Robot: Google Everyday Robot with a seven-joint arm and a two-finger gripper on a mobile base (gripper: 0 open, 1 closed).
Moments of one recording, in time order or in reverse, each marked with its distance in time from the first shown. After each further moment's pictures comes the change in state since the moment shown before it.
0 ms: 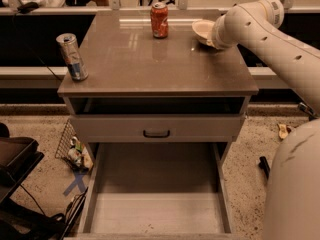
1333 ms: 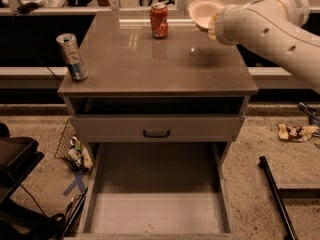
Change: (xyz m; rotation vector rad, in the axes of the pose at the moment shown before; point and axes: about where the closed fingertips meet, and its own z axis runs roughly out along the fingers) arm -0.042 -0.005 -0.101 0.149 -0.056 -0.144
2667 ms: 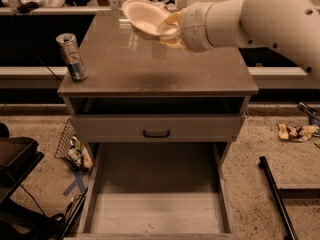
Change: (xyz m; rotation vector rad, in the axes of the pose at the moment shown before) arm -0.173 0.036 -0.112 -0.089 -0.579 -0.145
